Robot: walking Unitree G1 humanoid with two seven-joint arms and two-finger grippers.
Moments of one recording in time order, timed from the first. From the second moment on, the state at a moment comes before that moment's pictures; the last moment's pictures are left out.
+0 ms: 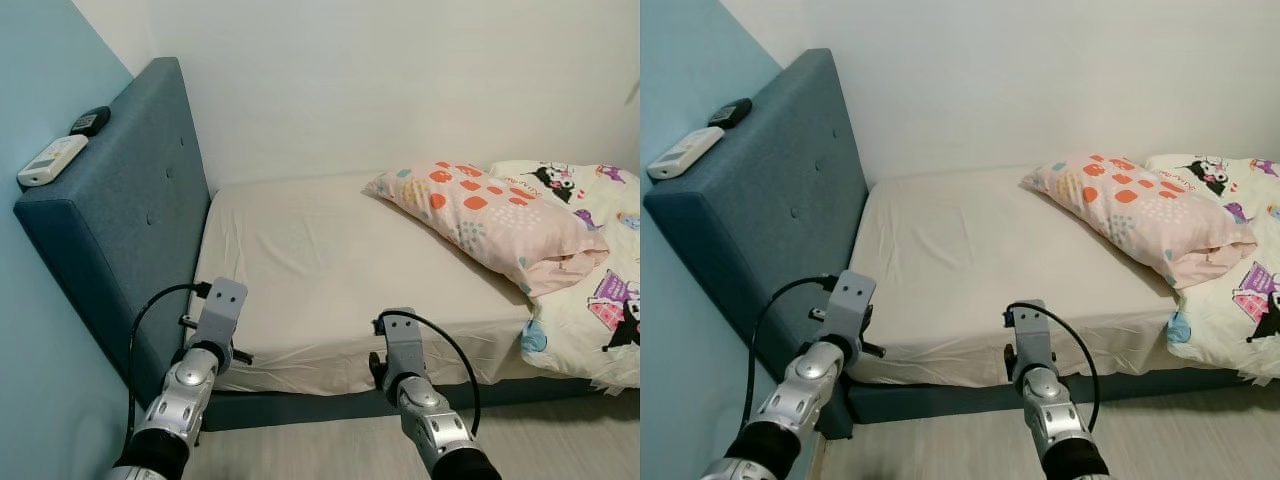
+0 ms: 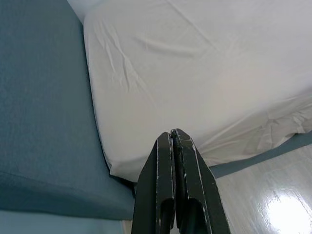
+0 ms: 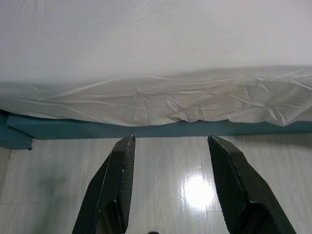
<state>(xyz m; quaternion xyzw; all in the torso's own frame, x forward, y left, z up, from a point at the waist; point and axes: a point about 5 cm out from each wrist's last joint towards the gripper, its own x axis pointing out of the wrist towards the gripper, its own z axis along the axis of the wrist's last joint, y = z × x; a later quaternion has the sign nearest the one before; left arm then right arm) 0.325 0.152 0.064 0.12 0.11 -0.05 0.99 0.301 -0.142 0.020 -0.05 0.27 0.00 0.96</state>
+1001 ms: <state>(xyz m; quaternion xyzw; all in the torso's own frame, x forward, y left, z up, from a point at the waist) 0.320 0.153 0.065 0.12 0.10 -0.05 0.99 0.297 -0.145 0.021 -0.06 0.28 0.00 0.96</state>
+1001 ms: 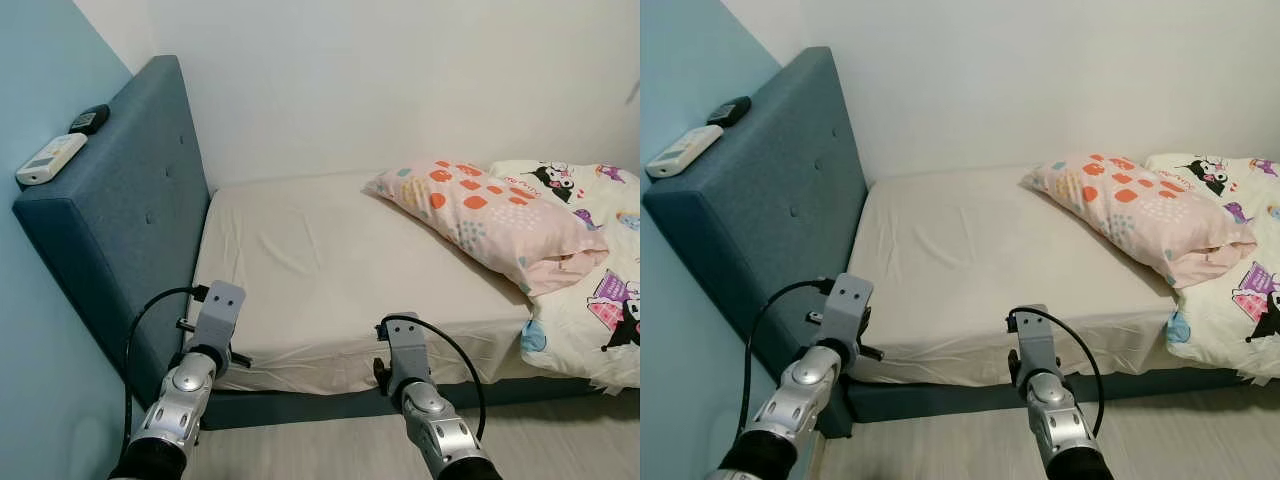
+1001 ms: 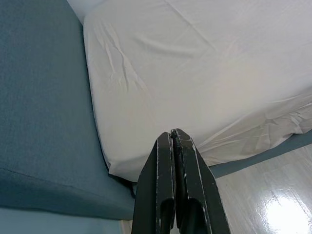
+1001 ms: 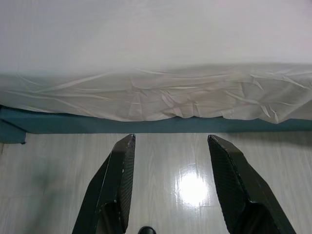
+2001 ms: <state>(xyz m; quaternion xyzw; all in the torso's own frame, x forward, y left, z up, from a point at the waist) 0.316 0.154 0.063 0.12 0.11 -0.05 0.99 0.290 -0.144 0.018 -0.06 0.29 0.00 0.95</state>
